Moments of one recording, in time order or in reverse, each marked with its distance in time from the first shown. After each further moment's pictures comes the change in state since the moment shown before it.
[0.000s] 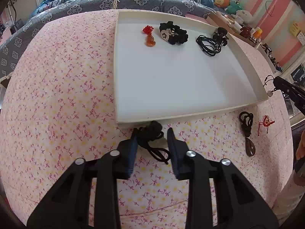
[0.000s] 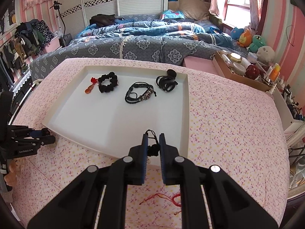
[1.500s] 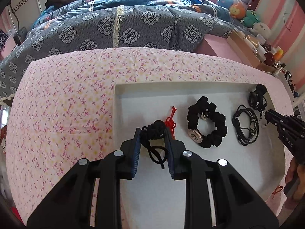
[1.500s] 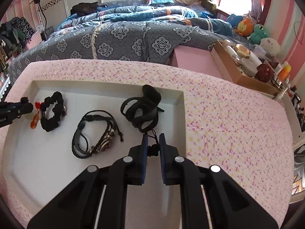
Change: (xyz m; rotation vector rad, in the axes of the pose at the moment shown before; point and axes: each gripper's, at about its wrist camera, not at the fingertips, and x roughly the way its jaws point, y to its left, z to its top) left arm 0.066 0.019 0.176 -0.003 -0.038 0.086; right arm 0.146 -0.031 0.088 0.046 0.123 -0.082
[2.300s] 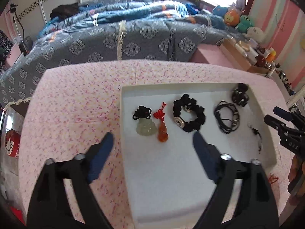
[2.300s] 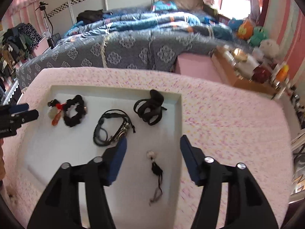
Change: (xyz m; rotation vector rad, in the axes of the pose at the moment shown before) left arm -0.070 -0.012 -0.032 0.012 -0.100 0.013; right arm -0.060 -0.002 -0.017 -0.002 -0.068 0.041
